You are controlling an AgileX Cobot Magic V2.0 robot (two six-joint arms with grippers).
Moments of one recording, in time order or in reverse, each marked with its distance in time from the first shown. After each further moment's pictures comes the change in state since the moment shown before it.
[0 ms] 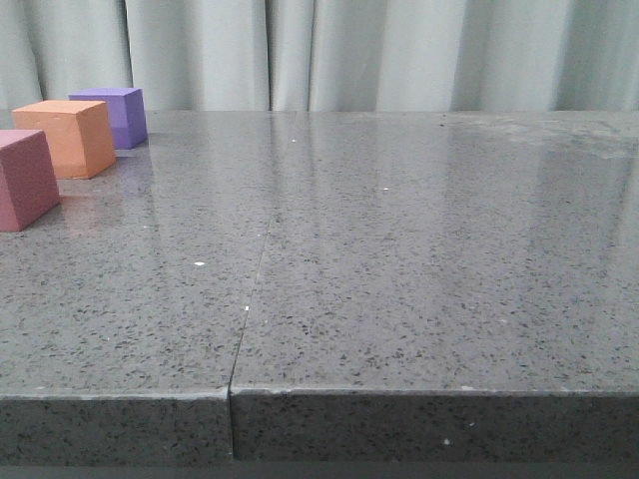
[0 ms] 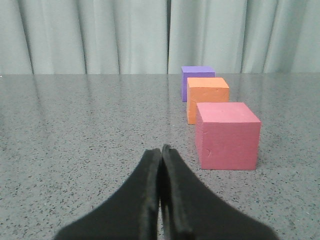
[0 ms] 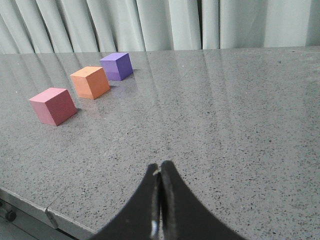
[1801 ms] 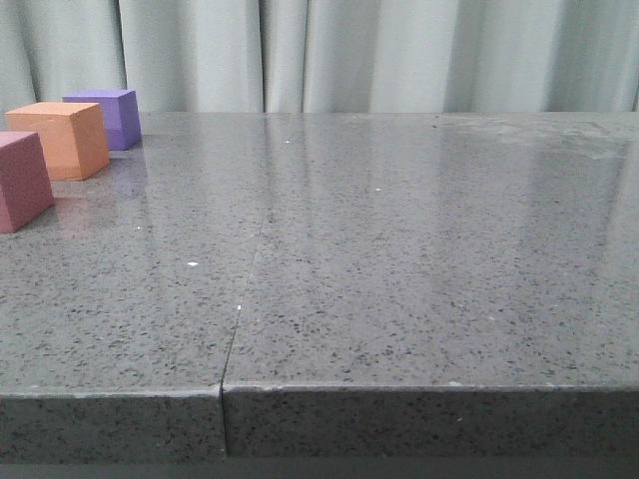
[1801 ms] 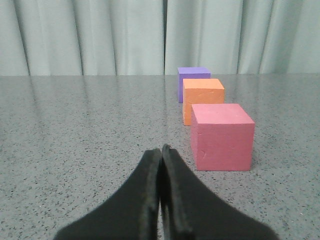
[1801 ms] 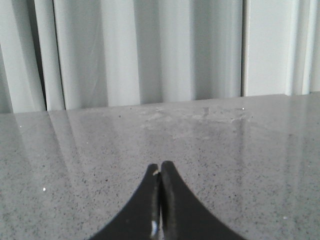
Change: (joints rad) left arm 0.000 0.000 0.000 0.000 0.000 0.000; right arm -0.537 -0.061 0.347 -0.117 -0.490 0.000
